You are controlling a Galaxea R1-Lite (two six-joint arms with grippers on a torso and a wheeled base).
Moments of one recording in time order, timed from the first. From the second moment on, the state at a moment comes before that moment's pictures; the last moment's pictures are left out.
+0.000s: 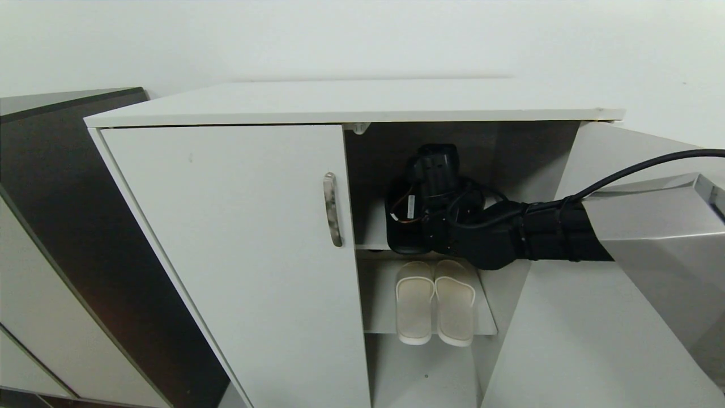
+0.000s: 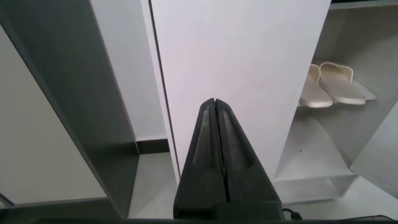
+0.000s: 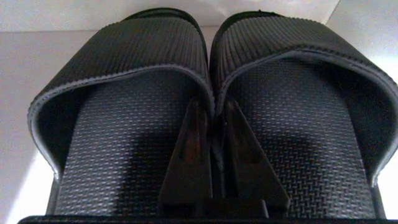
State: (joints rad) left arm 0.00 0.00 0.00 0.00 -0.07 0.04; right arm 0.71 2.24 -1.76 -0.21 -0.78 0.24
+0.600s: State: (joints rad) left arm 0.00 0.00 0.00 0.00 -0.07 0.04; right arm 0.71 2.23 -1.72 -0.21 -0.78 0.26
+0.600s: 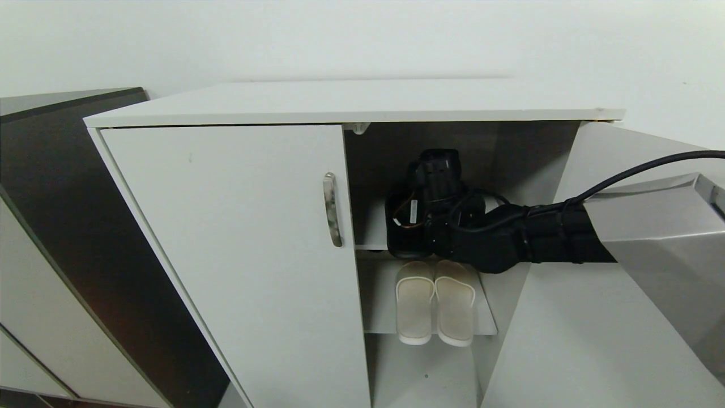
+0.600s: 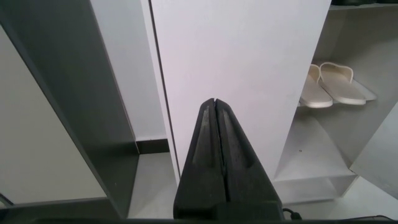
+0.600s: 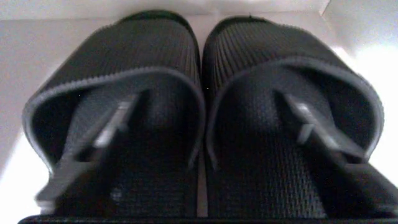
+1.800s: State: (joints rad) left arm 0.00 0.00 0.00 0.00 -0.07 0.04; right arm 0.91 1.82 -1.12 -0.37 -0.78 0.26
